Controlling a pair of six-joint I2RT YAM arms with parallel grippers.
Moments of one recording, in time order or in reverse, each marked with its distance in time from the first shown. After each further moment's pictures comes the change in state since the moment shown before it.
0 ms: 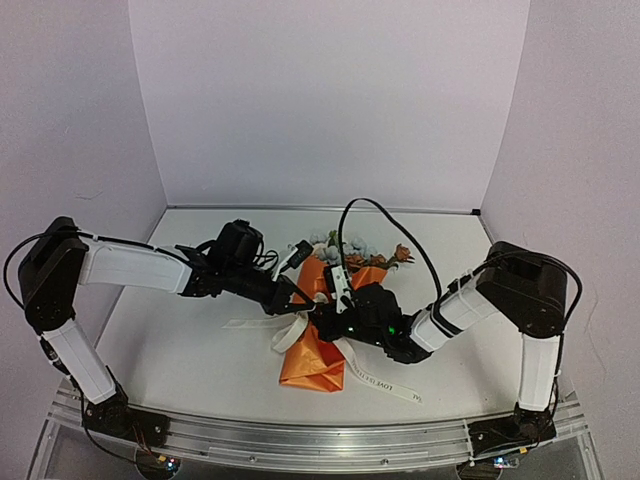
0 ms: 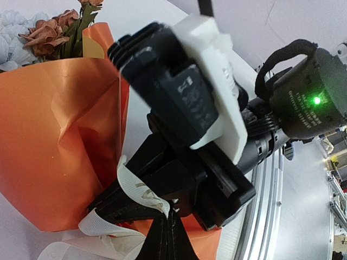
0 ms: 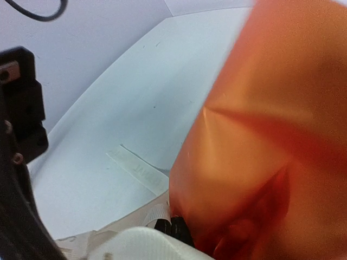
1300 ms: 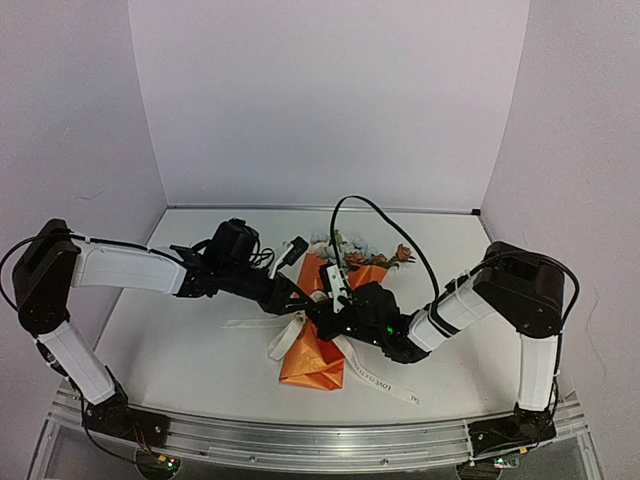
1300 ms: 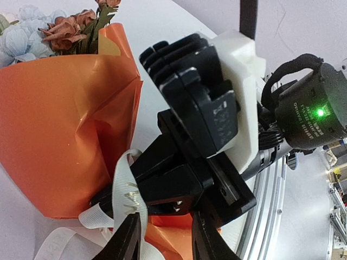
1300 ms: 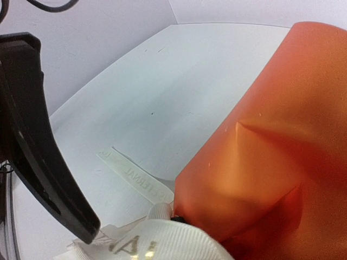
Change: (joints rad) left arm 0.000 -0.030 -0.019 0.001 -0.054 -0.046; right arm 0.003 0.025 0.016 0.035 0.024 -0.123
